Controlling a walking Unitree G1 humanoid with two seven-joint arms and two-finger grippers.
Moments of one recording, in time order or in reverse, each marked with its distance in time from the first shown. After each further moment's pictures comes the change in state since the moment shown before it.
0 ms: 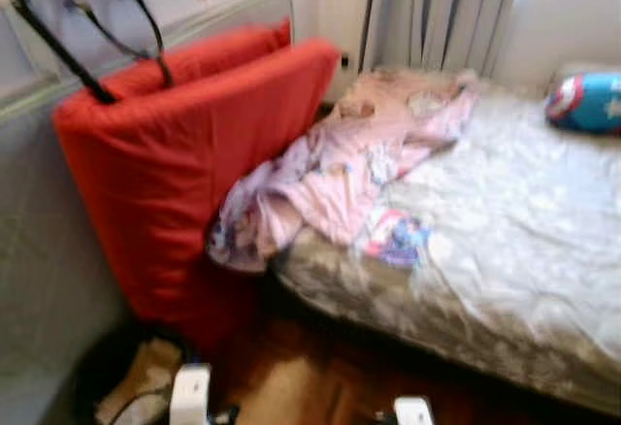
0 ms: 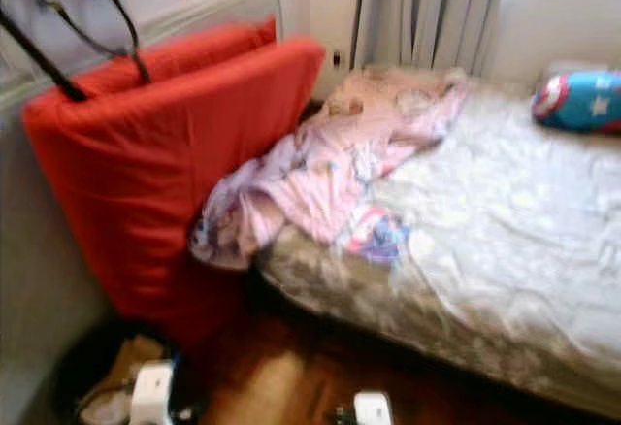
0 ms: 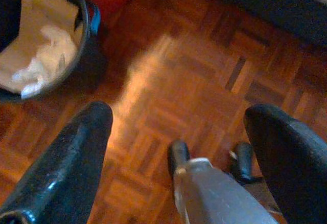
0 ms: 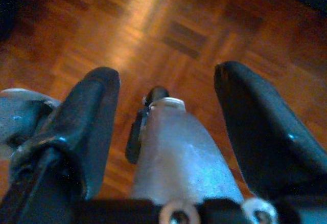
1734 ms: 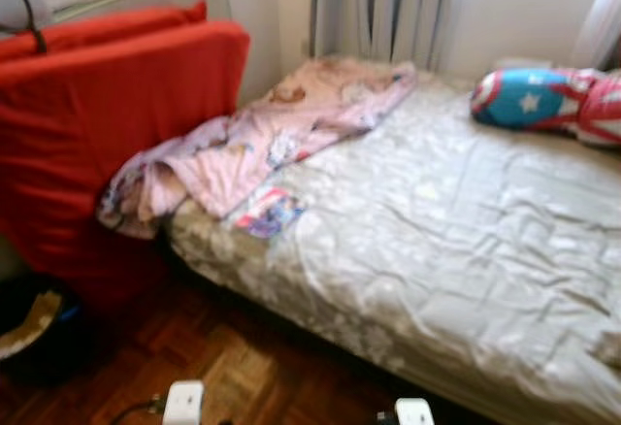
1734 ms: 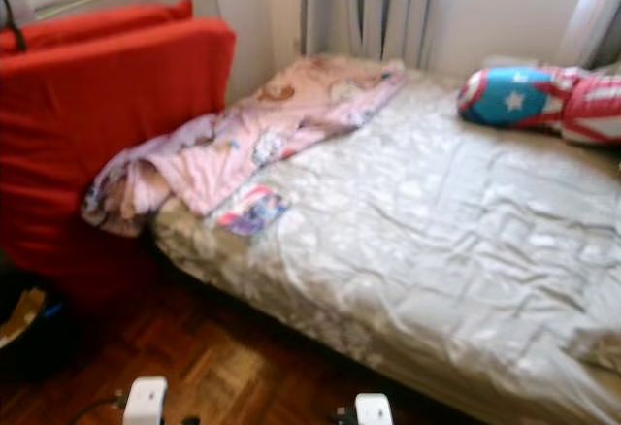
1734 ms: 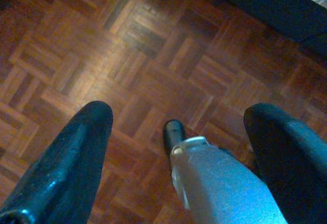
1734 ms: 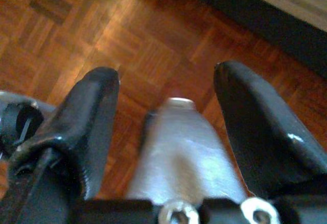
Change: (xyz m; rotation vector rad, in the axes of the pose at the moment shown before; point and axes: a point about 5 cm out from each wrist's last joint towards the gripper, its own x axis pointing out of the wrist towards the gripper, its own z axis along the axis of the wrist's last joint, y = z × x) left arm -0.003 0.007 -0.011 0.031 0.056 0.002; right arm -0.001 -0.003 0.001 0.002 -0.025 0.001
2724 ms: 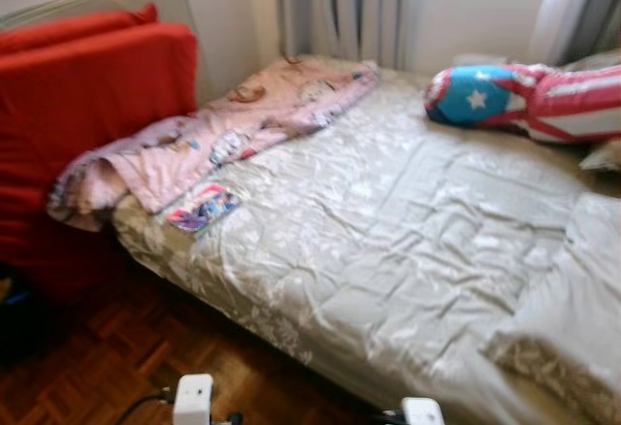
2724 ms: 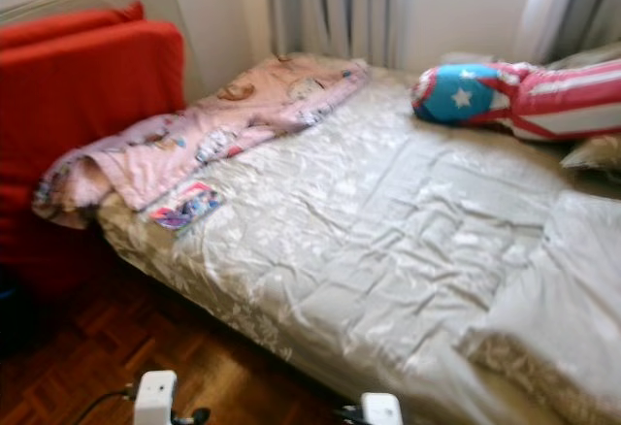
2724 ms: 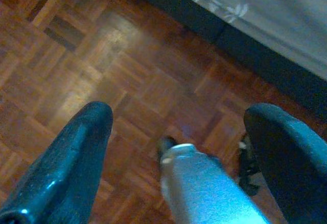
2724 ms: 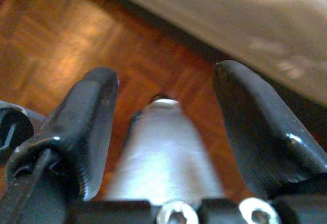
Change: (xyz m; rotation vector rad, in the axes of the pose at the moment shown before) left arm 0.003 -0.013 0.006 -0.018 -0.017 -0.022; right arm -0.001 -0.012 -0.001 0.011 -0.002 -0.032
